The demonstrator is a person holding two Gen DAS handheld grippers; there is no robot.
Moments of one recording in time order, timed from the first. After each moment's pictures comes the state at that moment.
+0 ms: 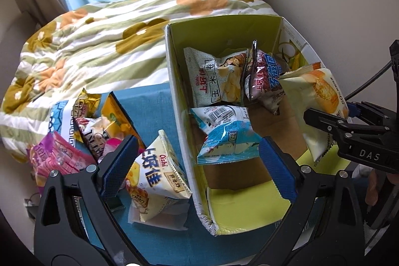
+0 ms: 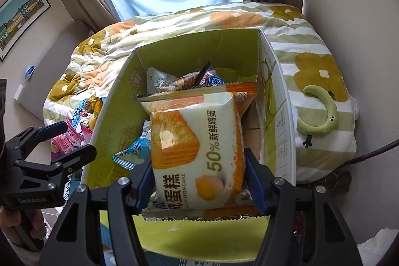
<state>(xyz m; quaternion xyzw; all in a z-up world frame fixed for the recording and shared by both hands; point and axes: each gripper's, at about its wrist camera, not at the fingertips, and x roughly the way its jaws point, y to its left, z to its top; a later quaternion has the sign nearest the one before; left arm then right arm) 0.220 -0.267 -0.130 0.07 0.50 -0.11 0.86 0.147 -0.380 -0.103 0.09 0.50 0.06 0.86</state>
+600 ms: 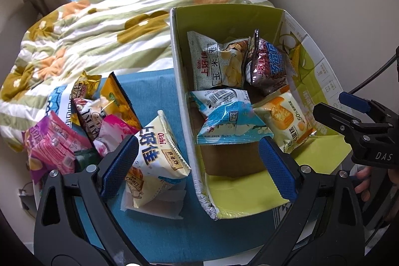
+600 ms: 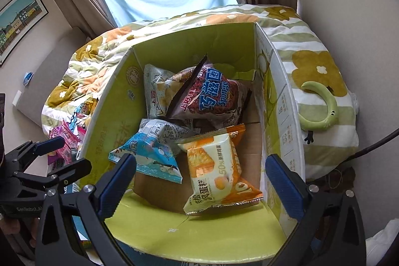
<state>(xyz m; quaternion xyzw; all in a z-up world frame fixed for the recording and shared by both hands) 0.198 -0.259 -0.141 0.05 0.50 -0.11 0.86 0.130 -0.379 -0.112 0.10 0.48 0.05 0.87</state>
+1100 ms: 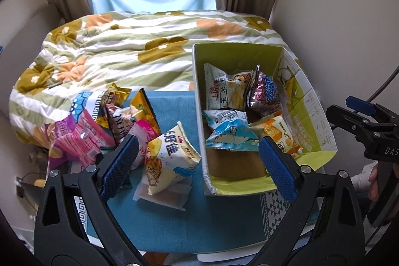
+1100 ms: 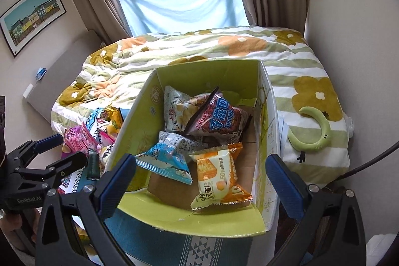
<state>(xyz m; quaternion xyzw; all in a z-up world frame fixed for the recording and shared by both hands) 0.149 -0.236 -0.078 0.01 0.44 -0.06 0.90 0.103 -0.380 -0.047 0.07 0.43 0.08 0.90</state>
